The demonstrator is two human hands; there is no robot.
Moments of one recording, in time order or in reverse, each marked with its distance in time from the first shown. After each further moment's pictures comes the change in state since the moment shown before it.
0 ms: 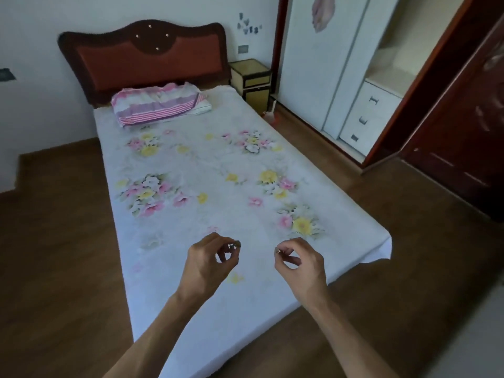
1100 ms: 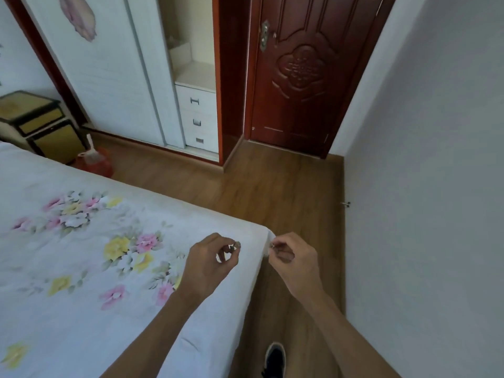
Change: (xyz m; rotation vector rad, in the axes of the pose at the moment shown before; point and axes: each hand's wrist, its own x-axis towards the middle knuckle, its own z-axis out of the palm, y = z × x) left_hand 0.224 0.162 0.320 -0.284 -0.511 0.476; right_hand 0.098 0.184 -0.233 -0.349 0.534 0.357
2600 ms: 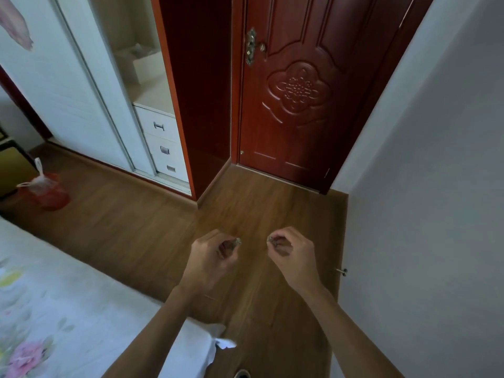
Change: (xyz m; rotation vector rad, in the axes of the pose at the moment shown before) left_hand 0.463 -0.021 0.289 -0.034 0.010 0.010; right_hand 0.468 0.312 -0.070 0.082 -0.111 -0.044
